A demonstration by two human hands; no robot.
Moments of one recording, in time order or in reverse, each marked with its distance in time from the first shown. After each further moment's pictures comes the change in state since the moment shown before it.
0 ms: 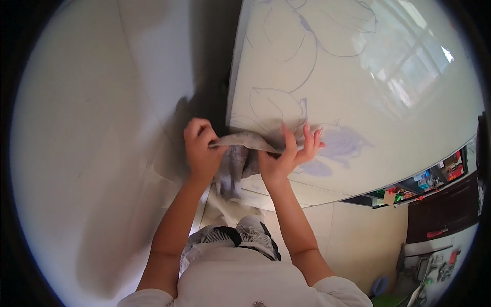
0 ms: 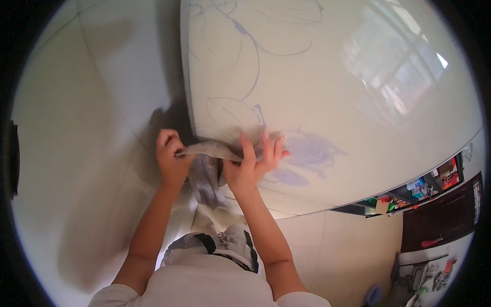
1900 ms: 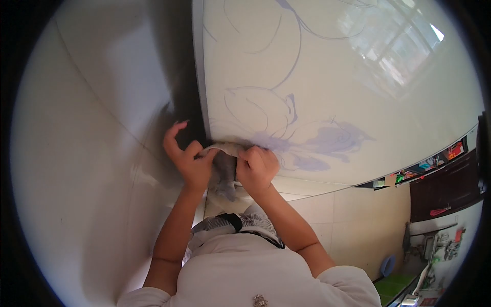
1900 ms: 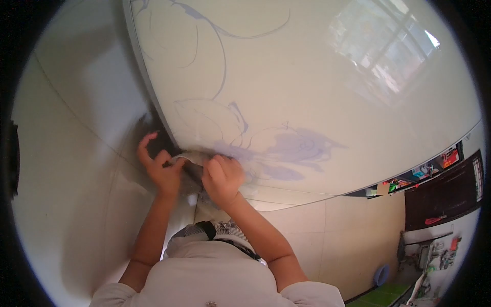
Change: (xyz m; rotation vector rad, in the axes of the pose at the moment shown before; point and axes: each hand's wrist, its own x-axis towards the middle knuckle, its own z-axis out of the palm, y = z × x) left_hand -0.007 -0.021 0.030 0.021 0.053 -0.053; right_hand -0.023 0.006 0.020 0.229 -0.246 0.011
